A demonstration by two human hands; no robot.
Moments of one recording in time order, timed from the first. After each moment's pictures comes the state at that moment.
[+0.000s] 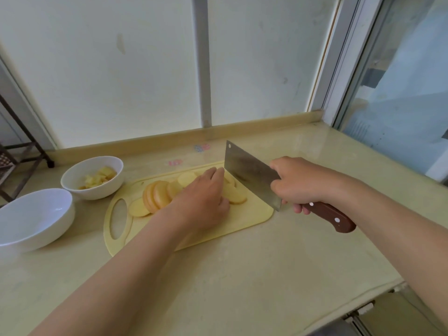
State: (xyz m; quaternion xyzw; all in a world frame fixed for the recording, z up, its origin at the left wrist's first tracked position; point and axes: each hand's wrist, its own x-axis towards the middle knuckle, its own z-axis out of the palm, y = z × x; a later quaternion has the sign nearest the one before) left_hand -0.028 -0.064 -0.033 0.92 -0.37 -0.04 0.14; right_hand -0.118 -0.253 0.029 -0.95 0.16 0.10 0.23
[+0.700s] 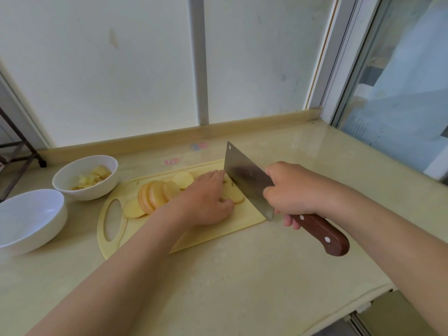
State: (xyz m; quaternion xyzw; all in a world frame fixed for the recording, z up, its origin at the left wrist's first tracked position) left_hand -0.019 -0.073 -0.035 0.91 -0.36 -0.11 0.17; right_hand -0.132 -0.228 0.031 -0.95 0.17 0.10 0.25
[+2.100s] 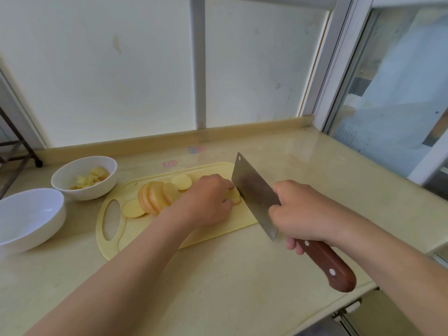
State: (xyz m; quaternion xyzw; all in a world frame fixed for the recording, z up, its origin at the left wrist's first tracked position) left_hand -0.026 -0.077 -0.034 0.91 -0.38 -0.05 0.17; right_hand -0.171 -0.213 0.031 -0.93 0.21 0.09 0.27
